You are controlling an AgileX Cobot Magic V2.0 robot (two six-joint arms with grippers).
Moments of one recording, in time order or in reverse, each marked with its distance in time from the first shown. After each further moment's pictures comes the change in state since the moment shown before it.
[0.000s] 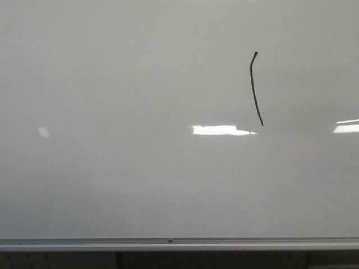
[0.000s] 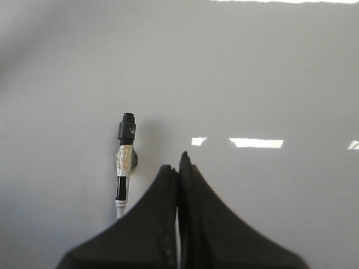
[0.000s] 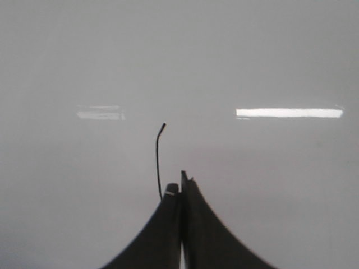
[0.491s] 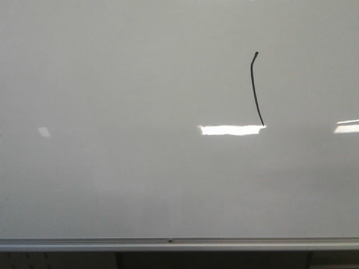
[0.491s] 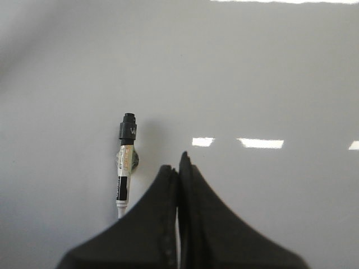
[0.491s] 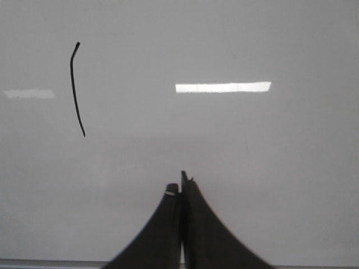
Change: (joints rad) left arm 0.000 0.000 0.000 0.000 -0.002 0.000; right arm -0.173 -0.301 0.277 -0.440 0.103 0.370
